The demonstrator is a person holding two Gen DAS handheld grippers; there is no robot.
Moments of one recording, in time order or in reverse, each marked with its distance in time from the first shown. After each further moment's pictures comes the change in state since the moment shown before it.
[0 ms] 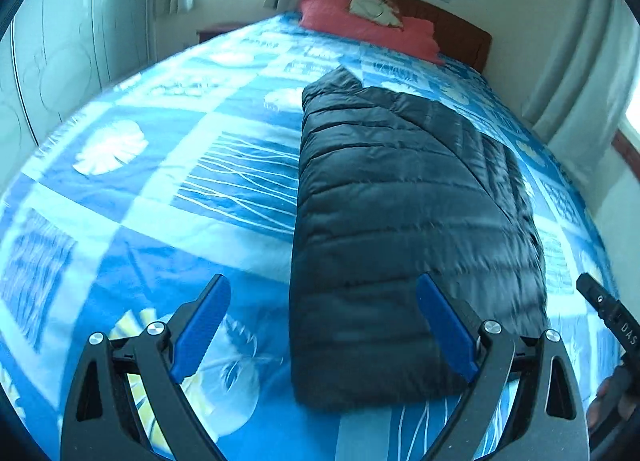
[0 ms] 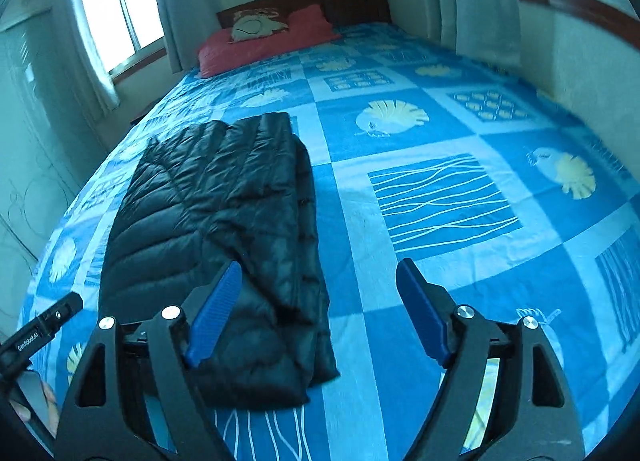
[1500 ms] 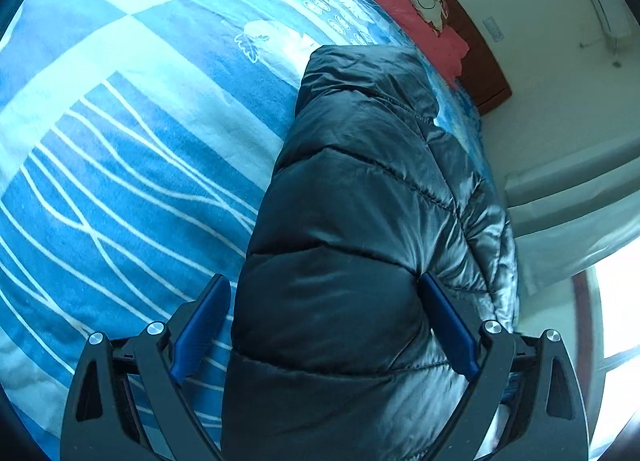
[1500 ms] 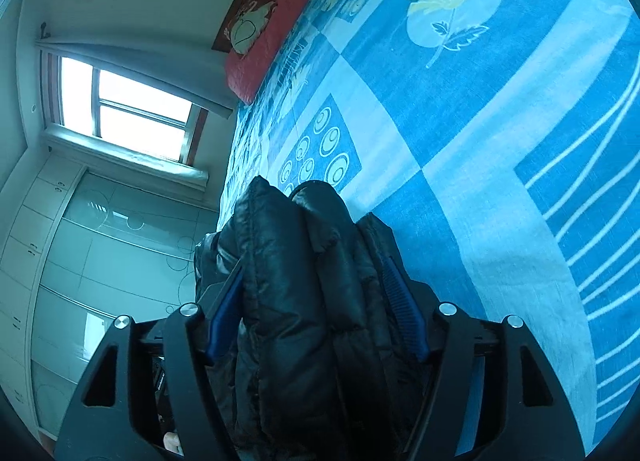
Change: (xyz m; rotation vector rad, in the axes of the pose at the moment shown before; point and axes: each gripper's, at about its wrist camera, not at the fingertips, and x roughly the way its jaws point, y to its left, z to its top) left arm 0.190 0.059 0.109 -0.461 0.210 -0.376; right arm 0.227 -0.060 0.081 0.614 0.196 0.609
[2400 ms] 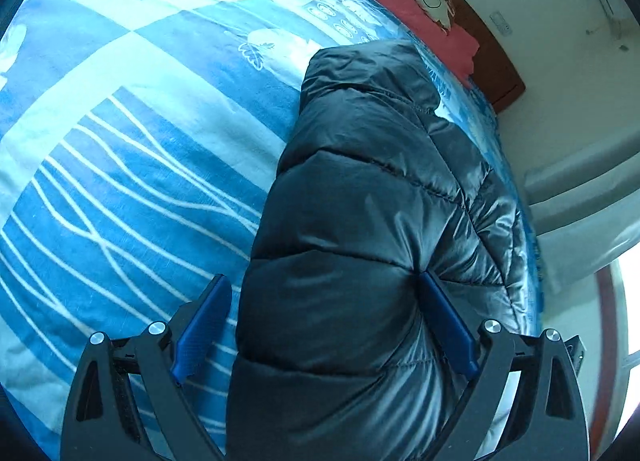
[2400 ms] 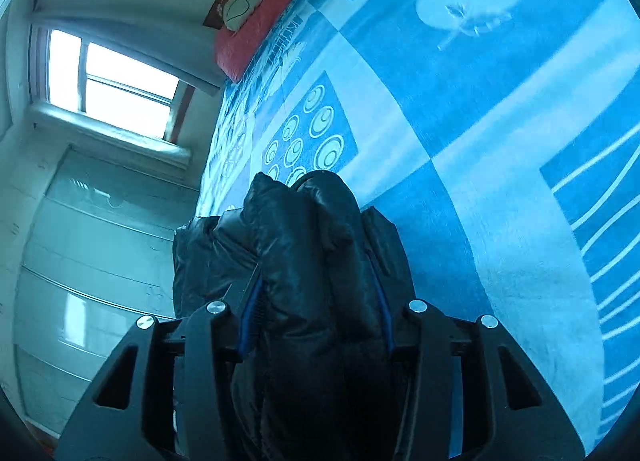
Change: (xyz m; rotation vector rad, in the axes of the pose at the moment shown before) left arm 0.007 -0.017 -0.014 0.075 -0.046 0.133; right arm 0.025 0.002 0.003 -0.039 0.069 -0.062
